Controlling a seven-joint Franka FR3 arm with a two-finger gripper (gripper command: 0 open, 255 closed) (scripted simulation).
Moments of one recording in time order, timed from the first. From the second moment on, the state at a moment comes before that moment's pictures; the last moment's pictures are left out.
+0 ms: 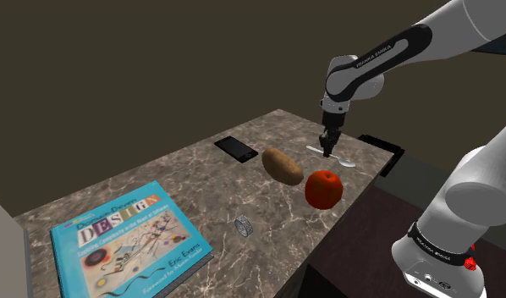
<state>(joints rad) -0.09 -0.21 -0.14 -2.54 0.10 2.16 -0.29</state>
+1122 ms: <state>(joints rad) -0.10 -0.31 -0.14 -2.46 0.08 1.98 -0.27</state>
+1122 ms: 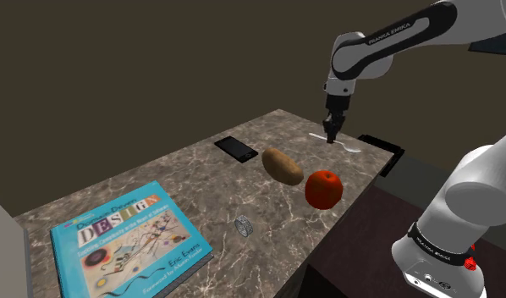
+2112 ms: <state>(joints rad) -0.01 -0.29 -0.02 -2.36 0.15 1.91 -0.10</state>
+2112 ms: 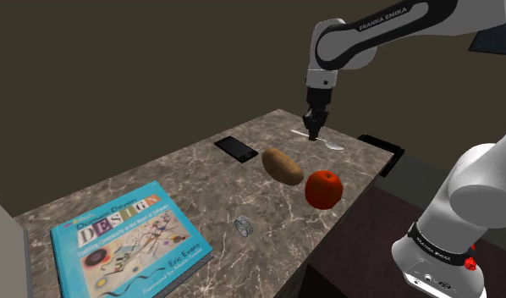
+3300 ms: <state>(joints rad) 0.17 0.07 0.21 -1.96 0.19 1.94 0.29</state>
